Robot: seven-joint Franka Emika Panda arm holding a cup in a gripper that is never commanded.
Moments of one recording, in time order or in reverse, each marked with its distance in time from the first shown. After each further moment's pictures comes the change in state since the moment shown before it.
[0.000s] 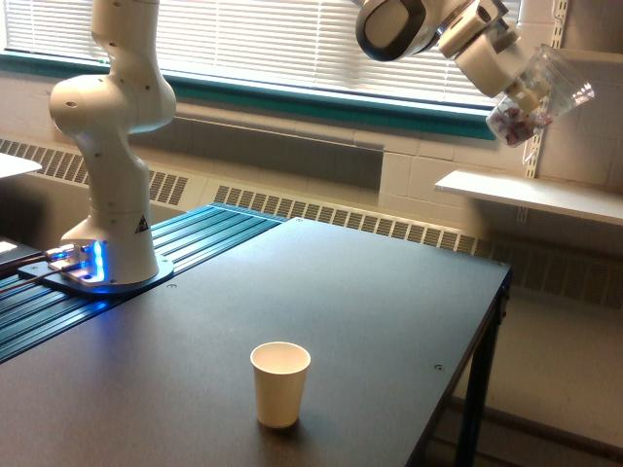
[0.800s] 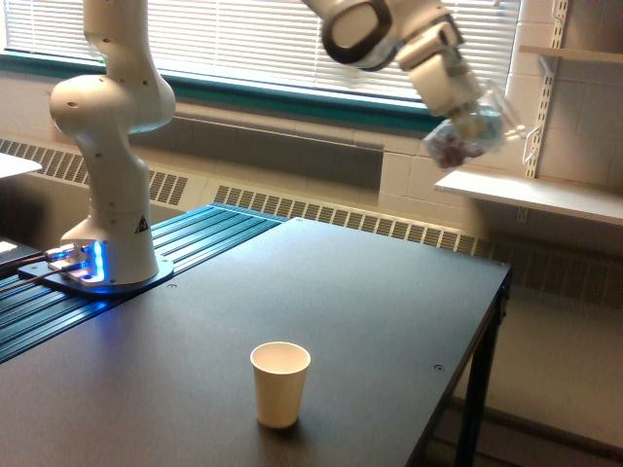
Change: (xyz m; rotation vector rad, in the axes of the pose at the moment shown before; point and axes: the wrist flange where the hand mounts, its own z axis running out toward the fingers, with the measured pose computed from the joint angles) arm -0.052 0.060 -0.028 -0.215 -0.055 -0.141
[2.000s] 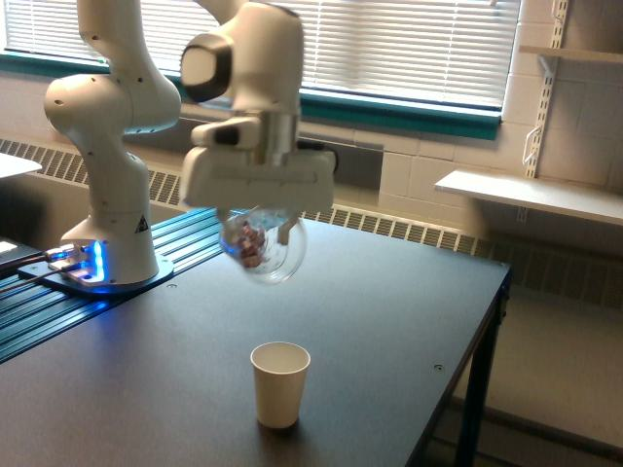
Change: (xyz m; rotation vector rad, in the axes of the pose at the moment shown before) arm 0.038 0.307 0.024 -0.576 -0.099 0.675
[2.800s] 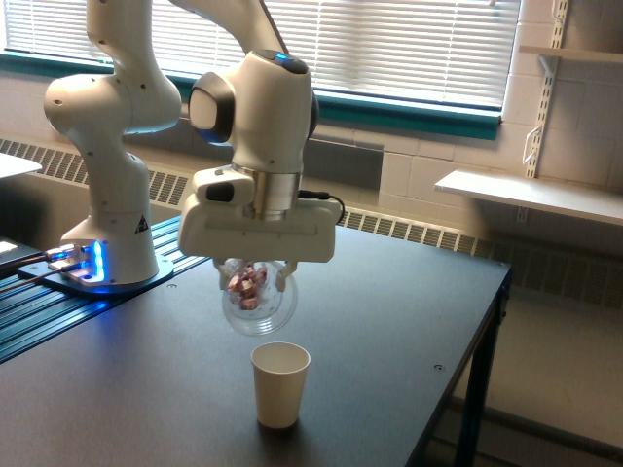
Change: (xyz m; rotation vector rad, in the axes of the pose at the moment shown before) arm 0.011 -0.020 0.054 -0.134 -0.102 0.109
